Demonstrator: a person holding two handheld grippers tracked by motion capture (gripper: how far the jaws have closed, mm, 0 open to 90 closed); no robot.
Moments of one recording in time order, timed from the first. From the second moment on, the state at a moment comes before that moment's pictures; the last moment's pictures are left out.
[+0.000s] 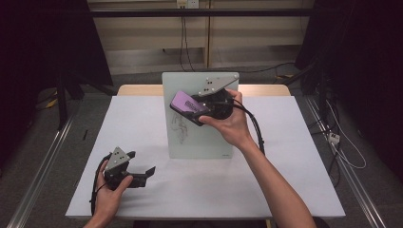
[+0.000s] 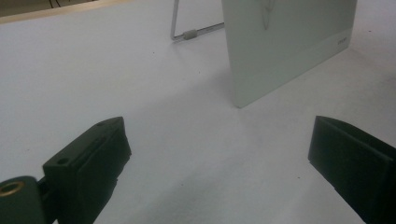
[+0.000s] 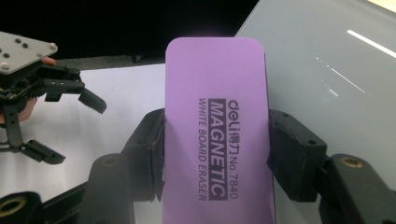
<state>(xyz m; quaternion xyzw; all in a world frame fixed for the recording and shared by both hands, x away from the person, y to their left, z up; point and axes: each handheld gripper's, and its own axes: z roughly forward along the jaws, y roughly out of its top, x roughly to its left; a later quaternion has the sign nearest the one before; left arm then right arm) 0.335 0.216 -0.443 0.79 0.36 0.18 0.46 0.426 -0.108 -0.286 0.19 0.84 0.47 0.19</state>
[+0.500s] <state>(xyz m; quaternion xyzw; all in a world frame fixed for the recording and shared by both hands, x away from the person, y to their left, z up) 0.334 0.215 -0.443 0.79 0.36 0.18 0.46 0.435 -0.093 -0.280 0.19 0.84 0.45 0.22</state>
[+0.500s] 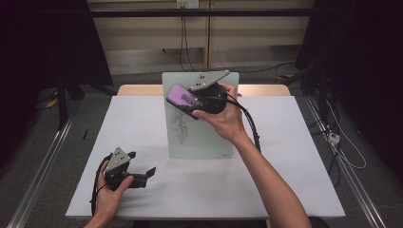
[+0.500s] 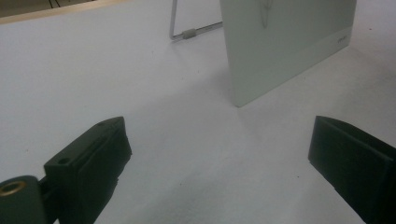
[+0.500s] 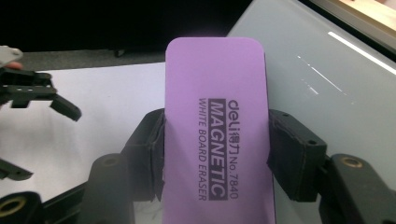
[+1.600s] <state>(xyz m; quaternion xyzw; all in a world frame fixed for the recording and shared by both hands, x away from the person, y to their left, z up) 0.334 0.214 -0.443 0.79 0.35 0.18 0.46 0.424 -0.078 -0.308 0.18 0.86 0.42 0.23</state>
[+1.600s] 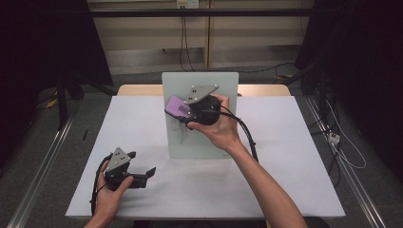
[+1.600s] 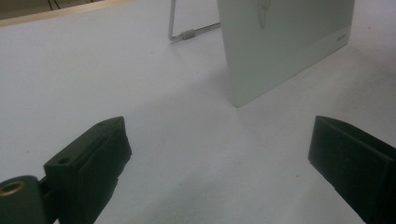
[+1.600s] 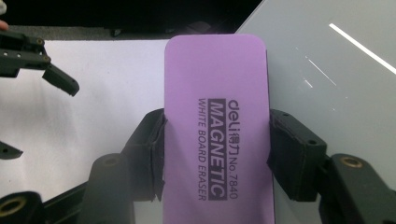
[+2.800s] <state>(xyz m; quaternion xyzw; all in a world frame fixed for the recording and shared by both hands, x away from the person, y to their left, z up) 0.333 0.214 -0.443 0.80 0.35 0.18 0.46 0.415 -0.087 -0.316 0.20 0.86 0.41 0.25</state>
